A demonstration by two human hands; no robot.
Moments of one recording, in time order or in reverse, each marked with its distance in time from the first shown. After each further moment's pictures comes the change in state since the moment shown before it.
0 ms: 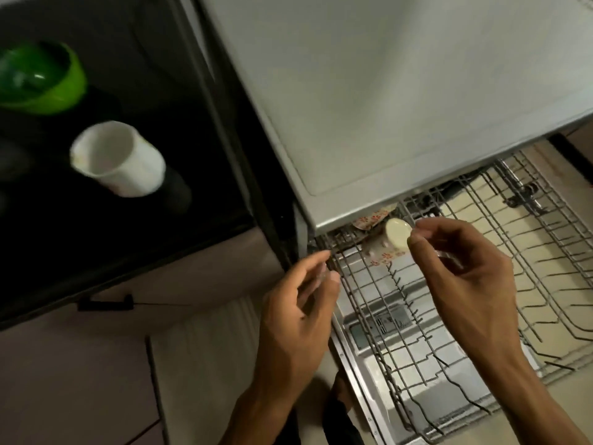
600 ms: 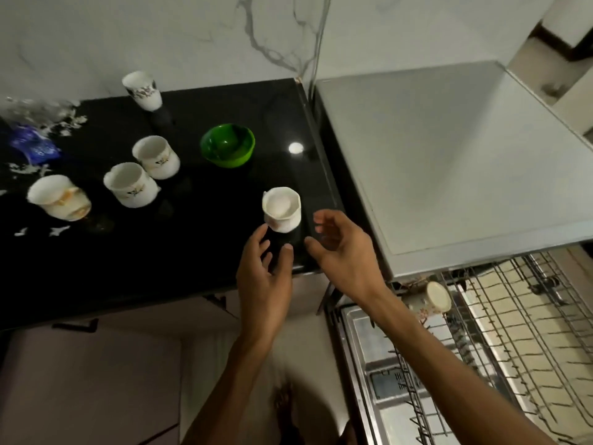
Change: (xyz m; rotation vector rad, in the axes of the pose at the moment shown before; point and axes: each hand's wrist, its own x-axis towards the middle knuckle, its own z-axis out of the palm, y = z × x) left_hand 0.016 0.062 -0.158 -0.057 0.505 0.033; right_hand -0.007 -0.141 0.182 -0.114 -0.429 -0.210
